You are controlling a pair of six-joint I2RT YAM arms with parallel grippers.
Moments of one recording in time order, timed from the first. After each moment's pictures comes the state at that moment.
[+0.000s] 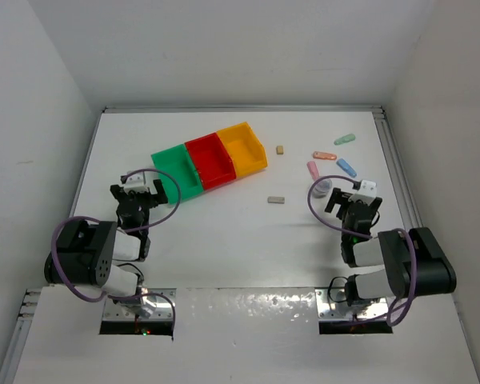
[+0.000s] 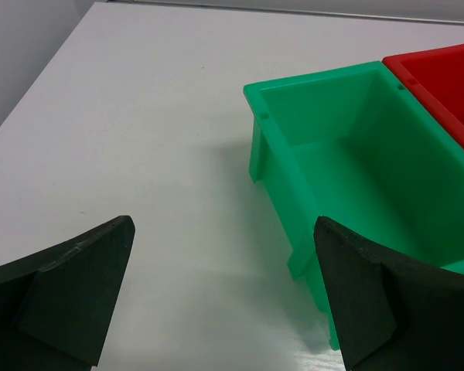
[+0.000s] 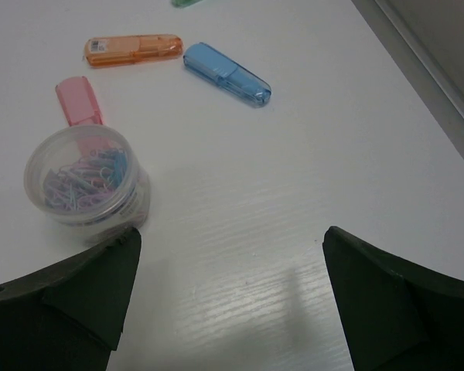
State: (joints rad) left arm -0.03 1.44 0.13 1.23 -0.17 -0.01; right arm 0.06 1.42 0.04 1.12 0.35 0.10
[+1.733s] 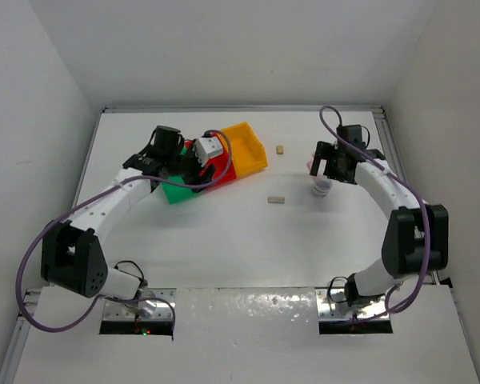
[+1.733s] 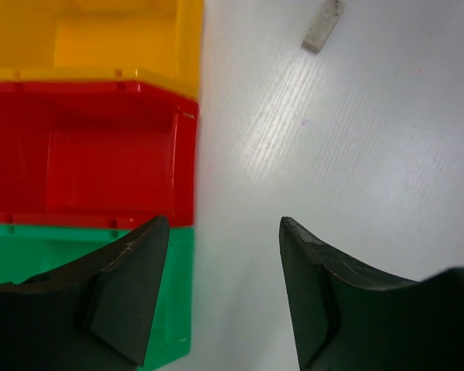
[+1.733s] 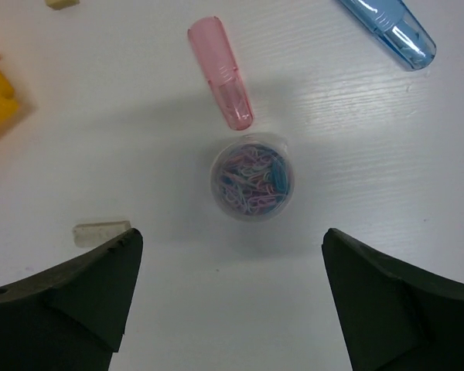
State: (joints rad) left arm -0.33 1.42 1.13 -0.48 0.55 0.56; right arm 0.09 1.52 1.07 -0.49 0.06 0.31
